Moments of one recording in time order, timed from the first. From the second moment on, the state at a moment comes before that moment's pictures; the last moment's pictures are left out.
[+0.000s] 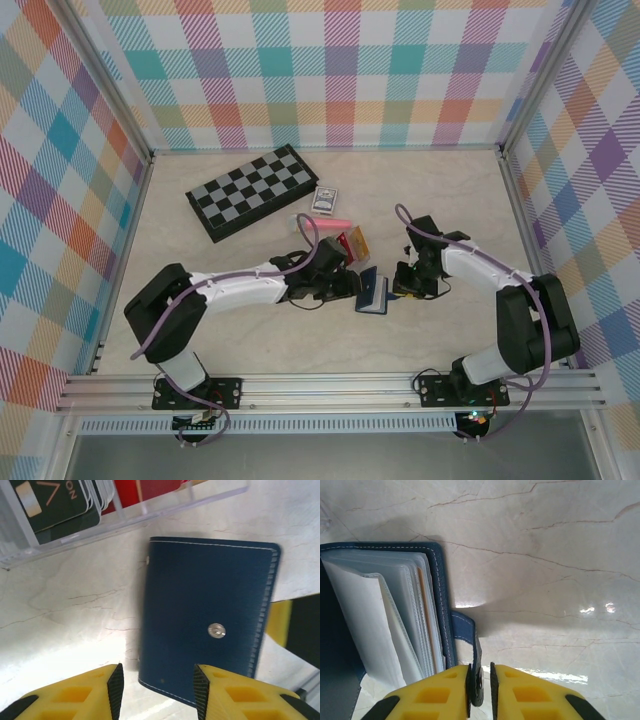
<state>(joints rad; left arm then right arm) -0.93 1.69 1.01 -0.25 0.13 -1.00 0.34 1.46 0.85 -0.81 -0.26 0.50</state>
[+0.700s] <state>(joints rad) -0.93 1.83 1.12 -0.27 0.15 -0.97 0.34 1.43 0.85 -0.85 -0.26 0.49</state>
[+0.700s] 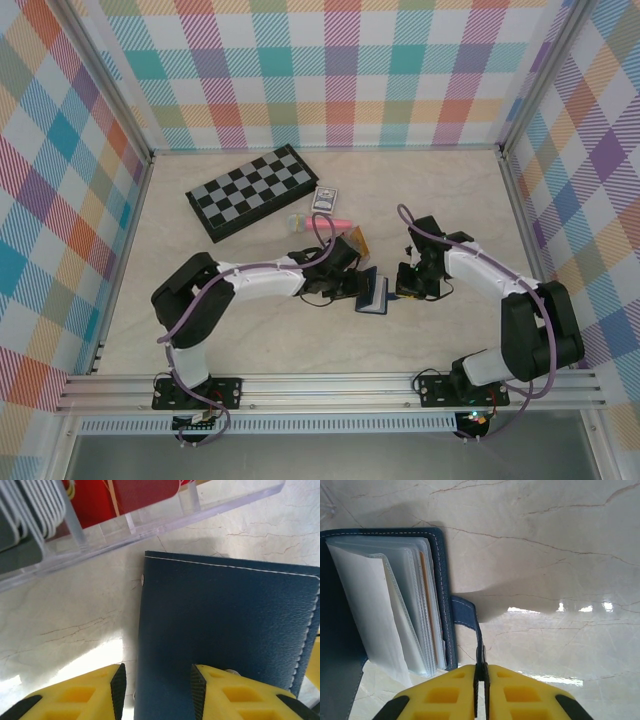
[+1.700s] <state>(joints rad) -0.93 1.95 1.21 -0.30 0.19 -0.91 0.32 1.45 0.88 -0.80 -0.43 0.47</state>
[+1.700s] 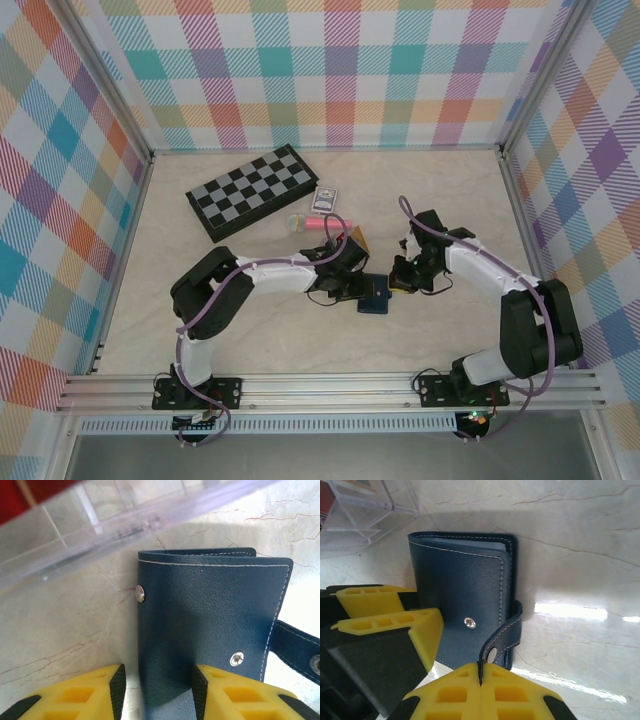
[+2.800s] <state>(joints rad) -0.94 1.96 1.22 -0.29 0.20 -0.92 0.32 1.64 0.91 -0.72 -0.57 0.47</state>
